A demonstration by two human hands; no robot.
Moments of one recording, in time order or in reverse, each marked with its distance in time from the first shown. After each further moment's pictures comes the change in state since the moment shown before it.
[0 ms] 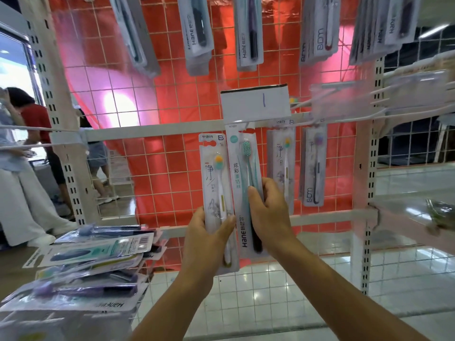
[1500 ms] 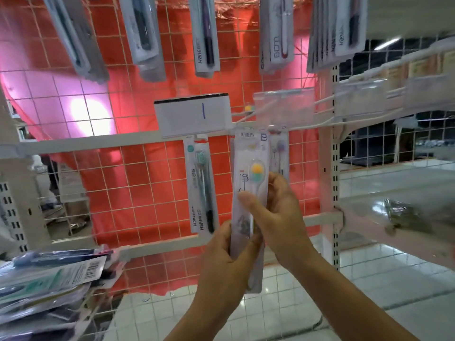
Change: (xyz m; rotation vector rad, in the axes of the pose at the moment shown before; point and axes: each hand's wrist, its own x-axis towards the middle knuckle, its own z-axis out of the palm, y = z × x) left_hand -0.018 0.003 0.083 -0.032 -0.255 0.117; right_hand 0.005 -0.017 -0.076 0.248 -0.078 -0.080
